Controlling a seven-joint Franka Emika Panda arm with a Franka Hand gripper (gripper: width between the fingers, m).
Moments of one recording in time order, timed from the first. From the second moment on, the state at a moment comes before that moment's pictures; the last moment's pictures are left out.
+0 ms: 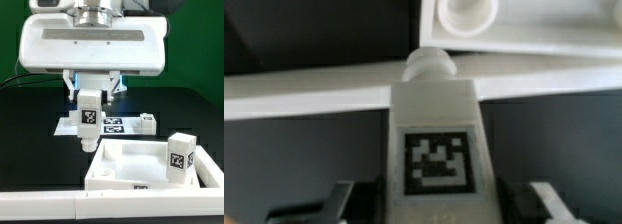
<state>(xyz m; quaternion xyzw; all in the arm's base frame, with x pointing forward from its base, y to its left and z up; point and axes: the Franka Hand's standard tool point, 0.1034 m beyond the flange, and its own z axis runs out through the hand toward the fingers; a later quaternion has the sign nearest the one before) 0.610 -0.037 0.133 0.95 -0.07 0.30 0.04</state>
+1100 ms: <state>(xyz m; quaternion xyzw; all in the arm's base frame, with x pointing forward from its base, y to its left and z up) 0.607 -0.025 0.120 0.96 -0.10 0.27 0.00</state>
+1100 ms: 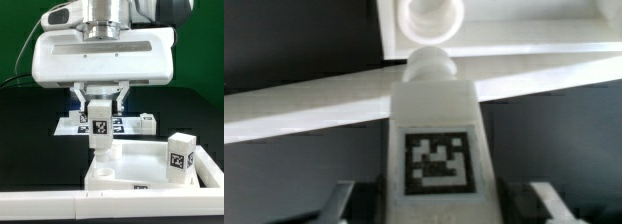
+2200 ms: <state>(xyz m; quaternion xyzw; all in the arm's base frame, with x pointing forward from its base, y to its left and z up) 0.600 -0.021 0.094 0.96 -0.10 0.26 0.01</state>
